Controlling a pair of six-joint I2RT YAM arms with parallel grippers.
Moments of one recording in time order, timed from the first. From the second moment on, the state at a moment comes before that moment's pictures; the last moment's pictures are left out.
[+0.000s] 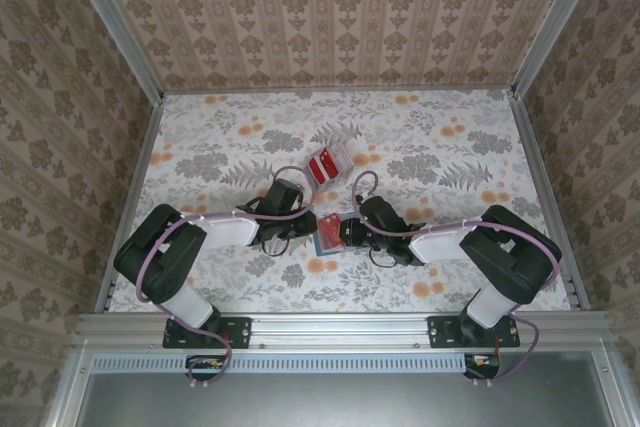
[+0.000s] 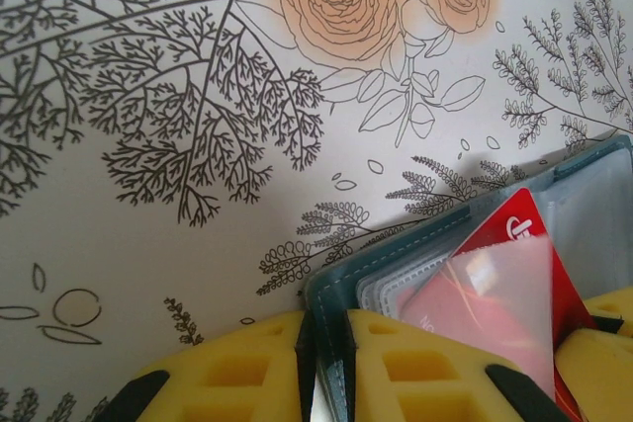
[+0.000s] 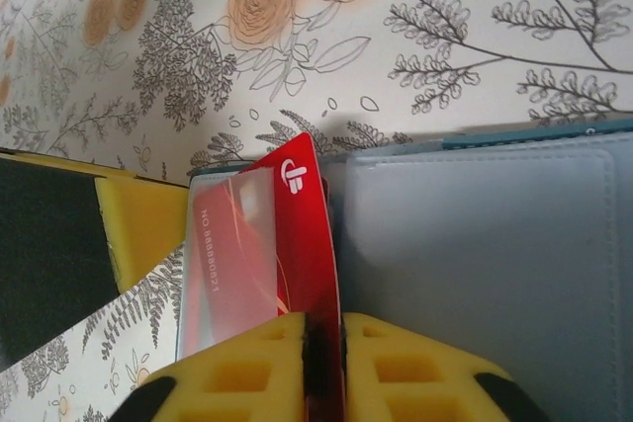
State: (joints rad) left arm -0.70 1.59 0.65 0.02 0.20 -0.75; right arm 0.75 1.61 0.55 0.33 -0.07 0.80
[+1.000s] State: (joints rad) left arm -0.83 1.55 0.65 -0.07 0.18 -0.78; right arm 0.67 1.59 0.69 -0.09 -0.17 0.59
